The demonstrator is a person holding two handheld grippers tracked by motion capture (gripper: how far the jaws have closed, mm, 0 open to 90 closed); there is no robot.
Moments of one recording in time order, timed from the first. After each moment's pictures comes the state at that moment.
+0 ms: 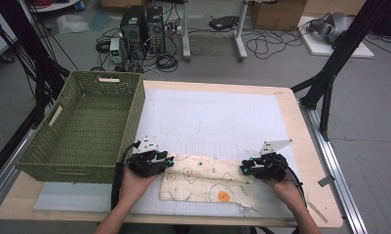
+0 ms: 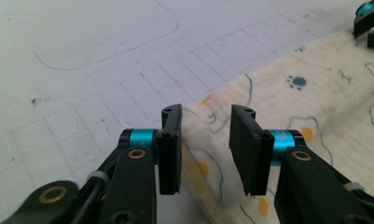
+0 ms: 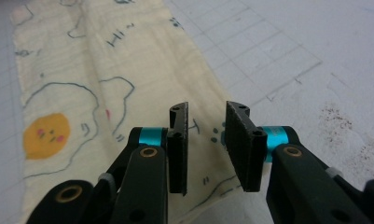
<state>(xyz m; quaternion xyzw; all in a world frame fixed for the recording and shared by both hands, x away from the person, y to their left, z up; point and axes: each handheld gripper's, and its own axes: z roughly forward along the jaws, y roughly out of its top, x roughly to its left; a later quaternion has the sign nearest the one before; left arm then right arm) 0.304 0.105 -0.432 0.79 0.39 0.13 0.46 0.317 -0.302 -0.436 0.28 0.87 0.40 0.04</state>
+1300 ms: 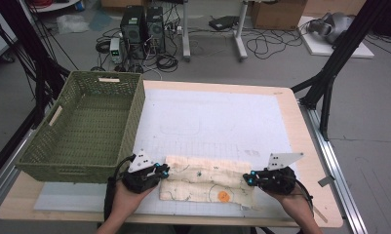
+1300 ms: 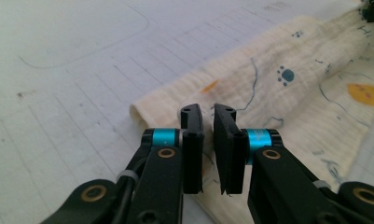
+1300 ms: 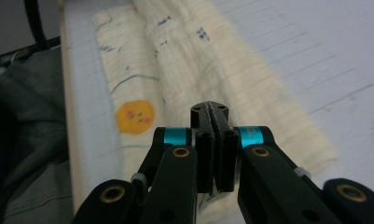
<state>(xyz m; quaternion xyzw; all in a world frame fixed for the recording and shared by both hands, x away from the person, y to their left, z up) 0.253 0.120 -0.428 0.80 0.34 0.13 0.47 0.266 -0.305 -0.416 0.22 0.87 0.44 0.04</state>
